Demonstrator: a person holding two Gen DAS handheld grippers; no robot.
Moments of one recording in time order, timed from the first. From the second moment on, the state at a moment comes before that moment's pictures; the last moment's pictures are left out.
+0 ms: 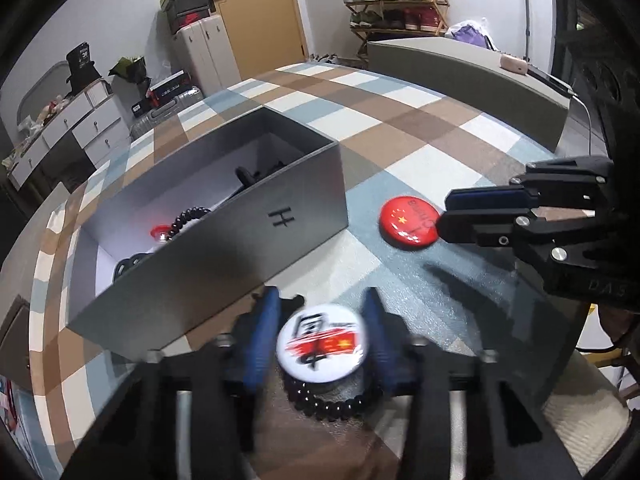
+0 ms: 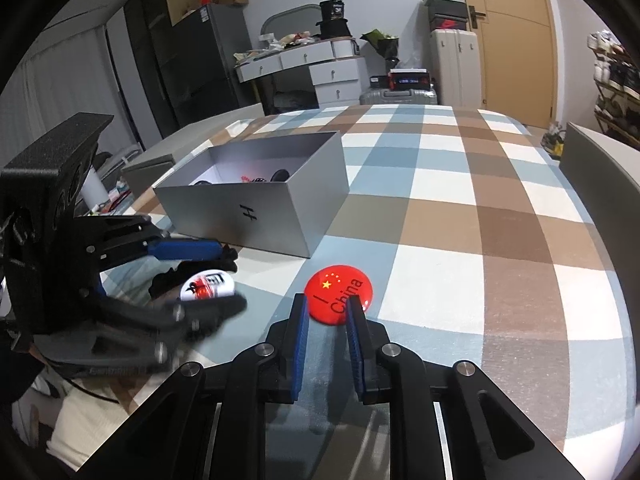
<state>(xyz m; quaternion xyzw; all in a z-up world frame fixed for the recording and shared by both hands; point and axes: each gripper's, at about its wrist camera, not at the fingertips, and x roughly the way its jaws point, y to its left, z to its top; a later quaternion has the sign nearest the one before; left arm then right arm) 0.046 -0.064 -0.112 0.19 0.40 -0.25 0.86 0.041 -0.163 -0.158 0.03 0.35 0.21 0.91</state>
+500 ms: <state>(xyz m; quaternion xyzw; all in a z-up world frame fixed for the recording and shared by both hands) 0.042 -0.030 -0.095 0.10 0.41 -0.24 0.88 0.041 -0.159 -0.153 0.03 0.35 0.22 0.91</state>
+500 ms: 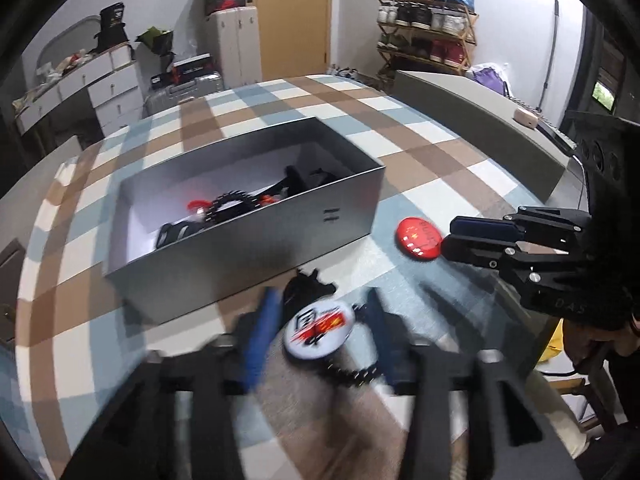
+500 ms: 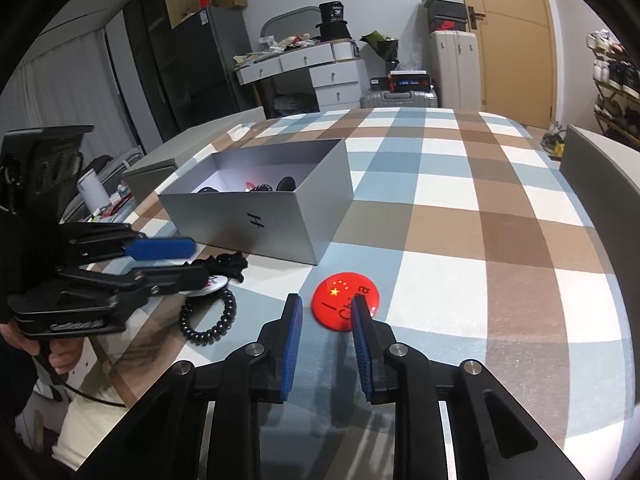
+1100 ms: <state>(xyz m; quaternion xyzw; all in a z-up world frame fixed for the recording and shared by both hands) 0.045 -0.042 -0.107 0.17 0.42 -0.26 0.86 0.044 -0.154 -0.156 0.02 0.36 0.21 0.91</state>
